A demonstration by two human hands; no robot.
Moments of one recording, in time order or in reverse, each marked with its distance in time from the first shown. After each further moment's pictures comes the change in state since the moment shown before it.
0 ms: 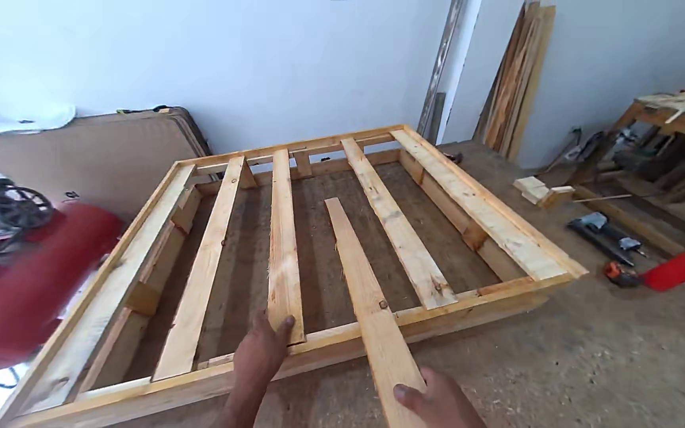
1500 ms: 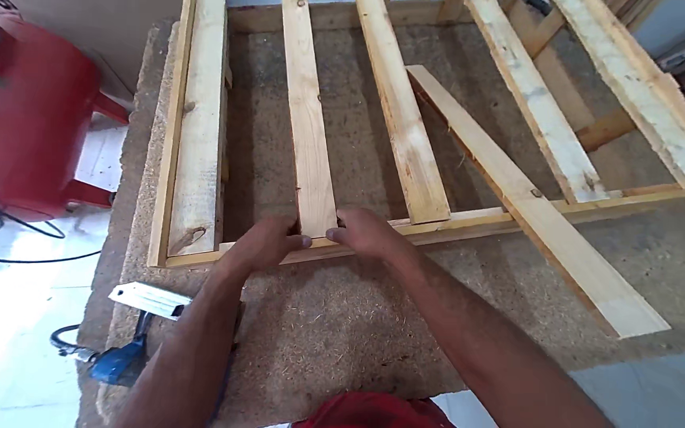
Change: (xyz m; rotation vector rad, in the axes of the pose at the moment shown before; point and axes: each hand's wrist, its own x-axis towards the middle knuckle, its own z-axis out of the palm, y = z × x) left_hand 0.104 -0.248 -0.157 0.048 -0.640 0.414; right_hand 0.107 -0.194 0.359 -0.723 -0.294 -0.303
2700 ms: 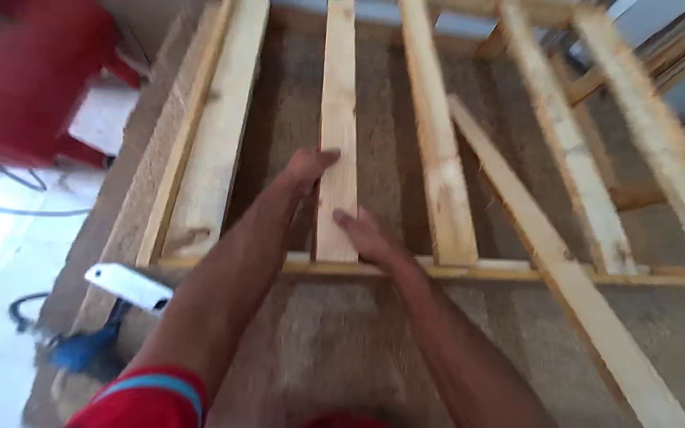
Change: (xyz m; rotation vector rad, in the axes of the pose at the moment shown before) left_hand 0.150 0.018 -0.060 -1.115 0.316 -0.029; right_hand 0.056 -0.010 -0.001 0.454 0.093 0.106
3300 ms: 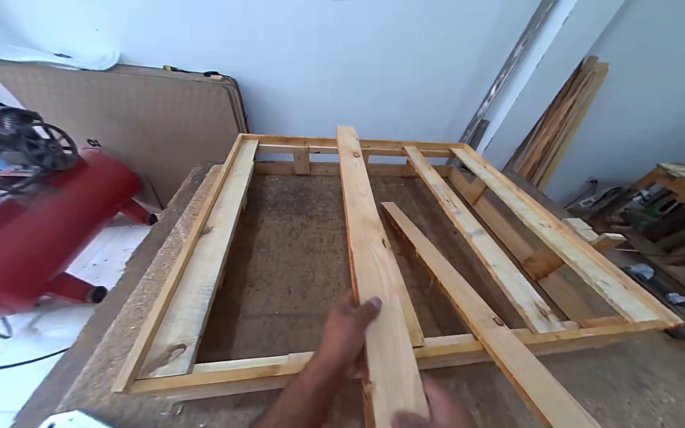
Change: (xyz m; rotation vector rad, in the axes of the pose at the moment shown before) left_hand -0.178 0.019 0.150 -0.351 -0.223 0.118; right_hand -0.224 0.055 -0.065 0.445 0.254 -0.235
